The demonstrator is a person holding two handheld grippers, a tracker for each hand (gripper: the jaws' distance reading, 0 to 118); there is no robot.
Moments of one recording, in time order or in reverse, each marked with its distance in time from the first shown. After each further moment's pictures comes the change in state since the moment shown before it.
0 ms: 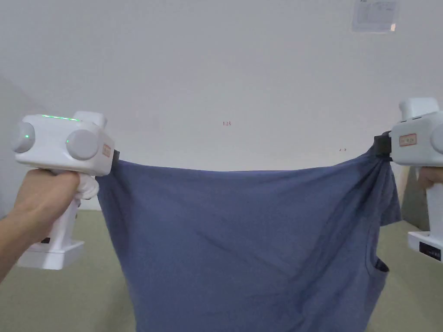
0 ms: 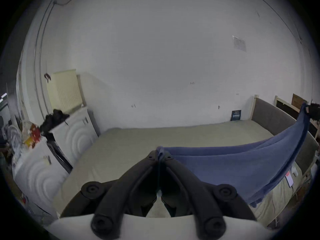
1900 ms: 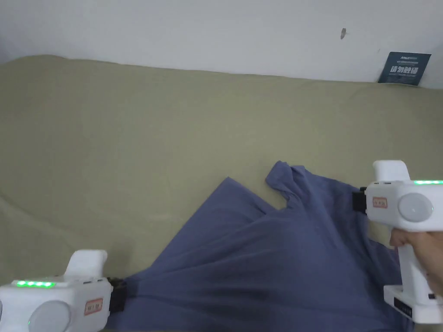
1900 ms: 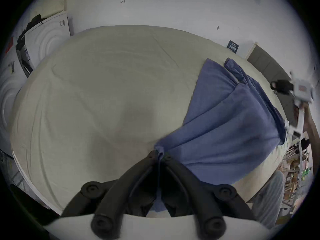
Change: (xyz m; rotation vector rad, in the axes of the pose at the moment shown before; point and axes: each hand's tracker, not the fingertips) left arm -0.003 -0.409 -0.040 -0.634 -0.245 0.163; right arm -0.090 -0.322 -0.159 -0.544 0.122 0.068
